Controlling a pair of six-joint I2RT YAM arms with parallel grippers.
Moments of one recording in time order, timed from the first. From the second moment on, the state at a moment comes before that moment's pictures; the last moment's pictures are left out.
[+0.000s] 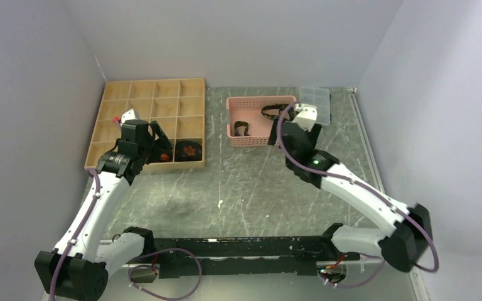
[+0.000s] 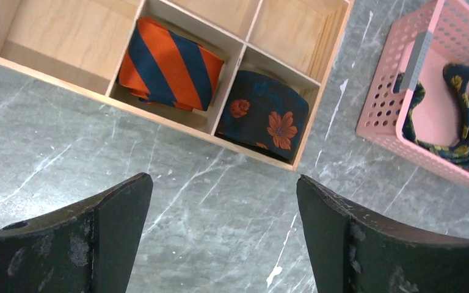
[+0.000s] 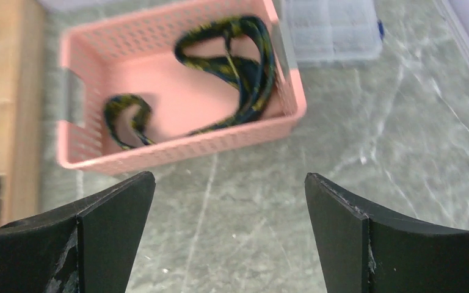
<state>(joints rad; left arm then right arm) -0.20 1.00 0.97 -0.69 -0.24 -0.68 0.74 1.25 1.00 -0.36 0.86 0.53</state>
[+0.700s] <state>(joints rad) -0.20 0.86 0.87 -0.58 -0.02 -0.54 0.39 1.88 1.47 -0.22 0.41 0.39</state>
